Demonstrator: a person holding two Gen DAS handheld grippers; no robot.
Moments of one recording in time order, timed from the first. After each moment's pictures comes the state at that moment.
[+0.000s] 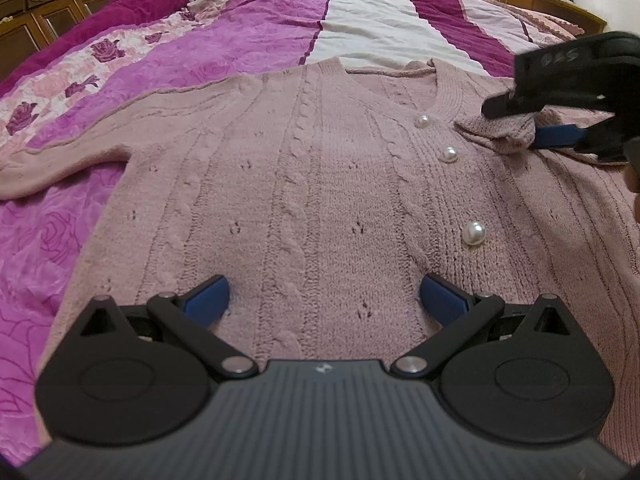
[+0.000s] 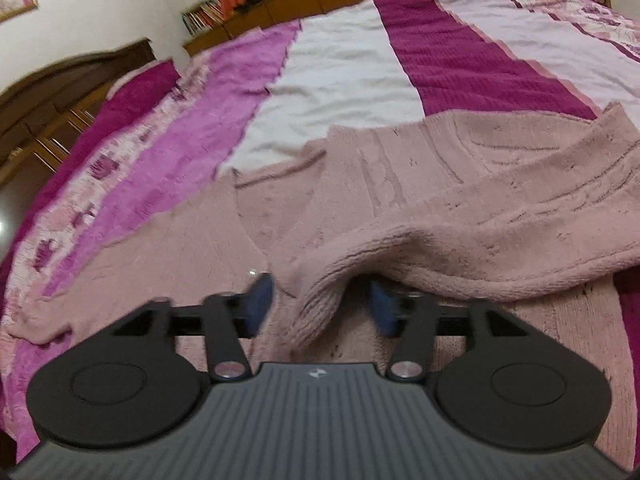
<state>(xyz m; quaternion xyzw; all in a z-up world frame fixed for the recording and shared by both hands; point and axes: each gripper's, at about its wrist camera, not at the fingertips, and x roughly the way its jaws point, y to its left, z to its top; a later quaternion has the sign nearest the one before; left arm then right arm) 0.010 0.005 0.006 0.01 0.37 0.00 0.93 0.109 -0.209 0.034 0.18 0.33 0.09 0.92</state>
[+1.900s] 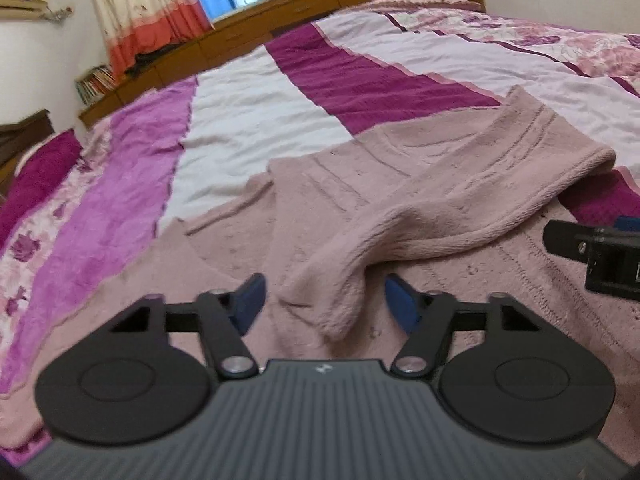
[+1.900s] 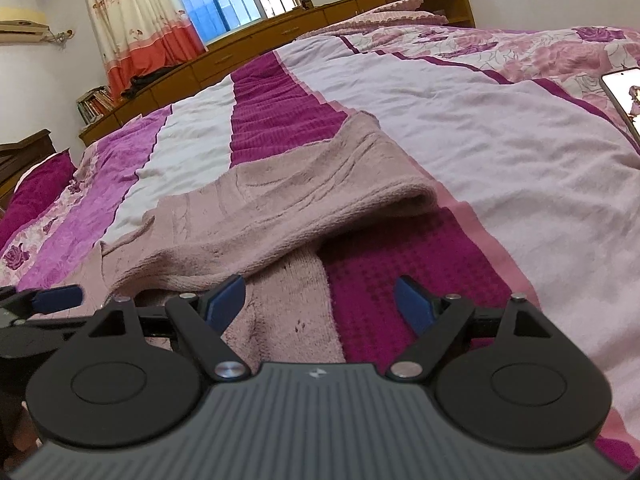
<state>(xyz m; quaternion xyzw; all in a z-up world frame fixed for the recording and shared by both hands) 0.092 -0.141 0.042 0.21 0.29 -0.13 0.92 0.007 -0.321 0.009 0.22 0.26 -0.11 0.93</state>
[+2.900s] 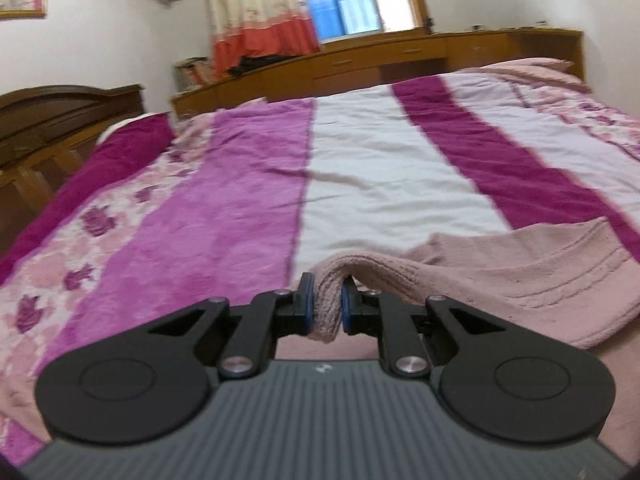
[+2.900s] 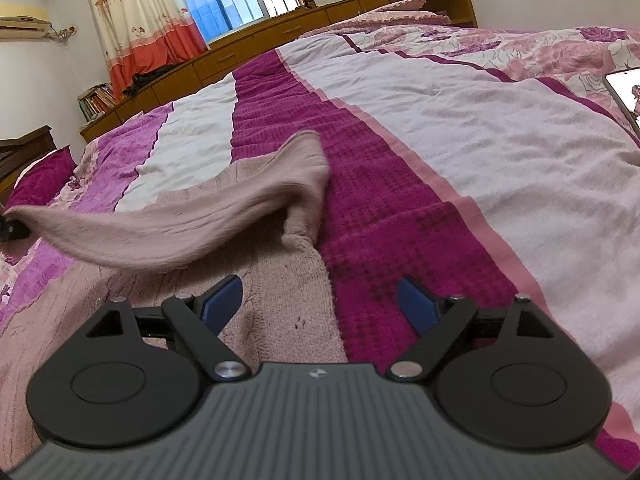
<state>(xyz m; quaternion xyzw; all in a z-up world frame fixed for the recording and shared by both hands) 0.138 -0.040 0.110 0.13 0.23 0.01 0.97 0.011 -0.320 0.004 0.21 0.26 -0.10 0.94</state>
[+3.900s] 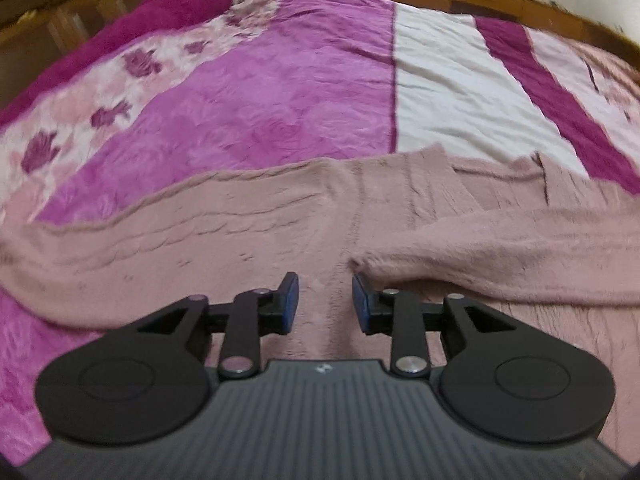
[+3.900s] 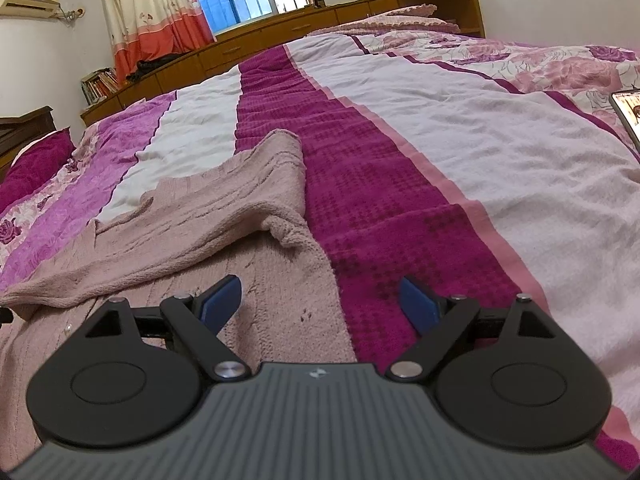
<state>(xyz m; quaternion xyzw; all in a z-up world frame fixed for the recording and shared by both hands) 0.131 0.086 0.064 -0.02 0.37 0.05 0.93 0.013 -0.312 0.002 0.18 0.27 -0.10 0.94</state>
